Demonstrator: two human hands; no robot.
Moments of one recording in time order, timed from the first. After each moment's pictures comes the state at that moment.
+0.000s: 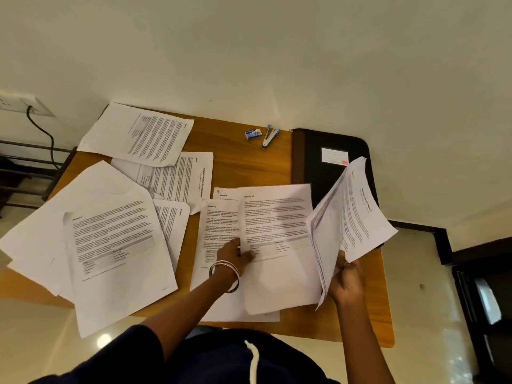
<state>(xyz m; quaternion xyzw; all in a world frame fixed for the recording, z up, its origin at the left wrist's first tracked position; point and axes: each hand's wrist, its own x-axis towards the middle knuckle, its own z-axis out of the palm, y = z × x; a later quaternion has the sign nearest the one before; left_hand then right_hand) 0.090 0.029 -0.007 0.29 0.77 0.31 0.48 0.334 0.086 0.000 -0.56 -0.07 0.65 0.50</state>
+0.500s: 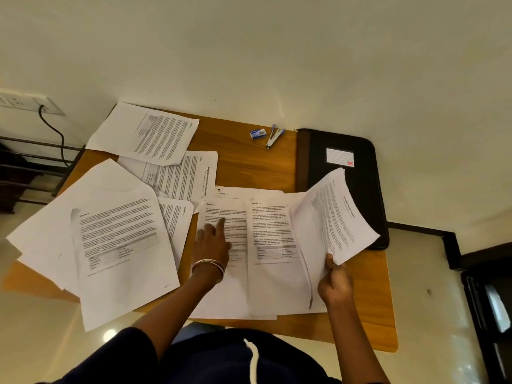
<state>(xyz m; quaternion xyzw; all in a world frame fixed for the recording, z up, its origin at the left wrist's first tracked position) 0.054 0.026 -0.008 0.48 0.86 0.05 0.20 0.314 0.082 -0.011 -0.61 -0.06 0.64 0.45</state>
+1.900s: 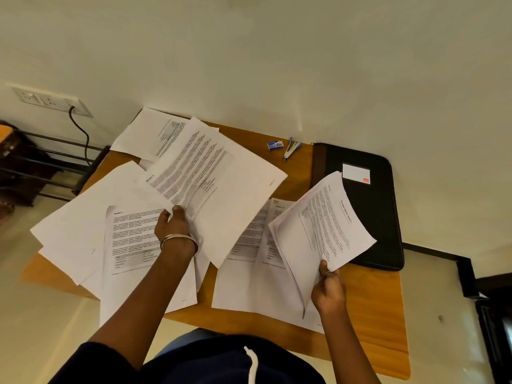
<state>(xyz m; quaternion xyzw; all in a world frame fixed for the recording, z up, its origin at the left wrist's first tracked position) -0.032 0.035 0.049 -0.12 0.71 0.64 0.26 0.273 0.082 -0.015 -0.54 -0.04 0.70 0.46</state>
